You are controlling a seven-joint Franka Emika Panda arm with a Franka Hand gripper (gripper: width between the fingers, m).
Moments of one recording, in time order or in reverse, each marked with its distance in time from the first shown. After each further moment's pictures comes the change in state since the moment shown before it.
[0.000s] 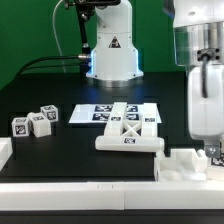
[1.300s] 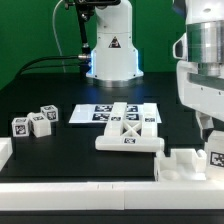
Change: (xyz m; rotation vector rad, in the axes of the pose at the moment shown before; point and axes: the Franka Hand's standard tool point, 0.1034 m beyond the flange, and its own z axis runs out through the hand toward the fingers) arm -0.008 0.004 -0.002 -0.021 0.028 -0.827
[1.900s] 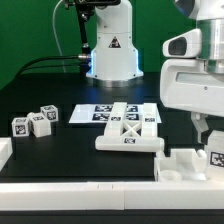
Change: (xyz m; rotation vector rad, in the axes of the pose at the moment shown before) arm -0.004 -0.002 -0.001 -0.030 0.046 -0.368
